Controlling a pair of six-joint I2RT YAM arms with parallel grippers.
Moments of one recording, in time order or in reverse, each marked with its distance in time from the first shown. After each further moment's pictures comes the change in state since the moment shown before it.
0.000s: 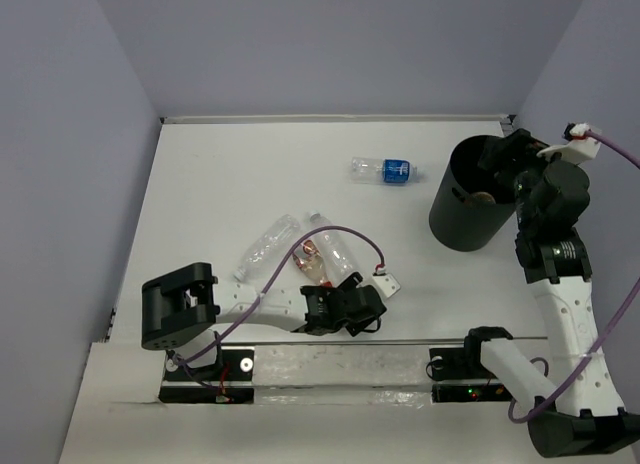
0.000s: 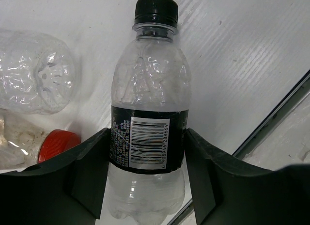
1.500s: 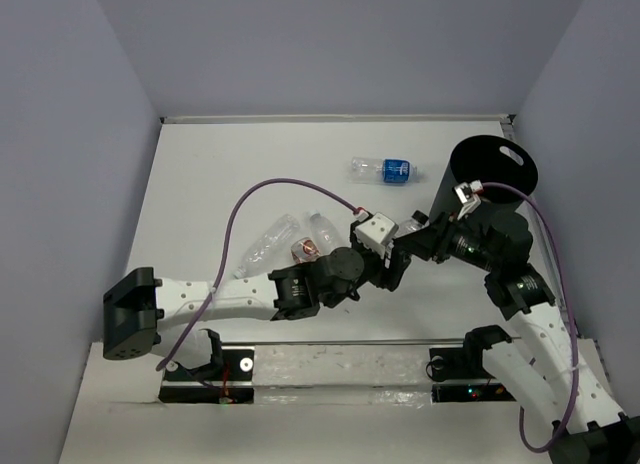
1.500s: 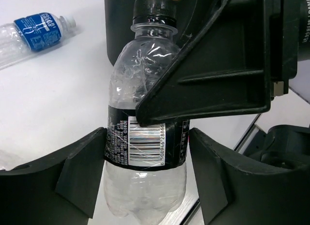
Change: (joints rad) left arm 0.054 -0.217 0.090 0.432 -0.069 -0.060; right arm 0.206 -0.219 -0.481 0.023 -0.929 0.373
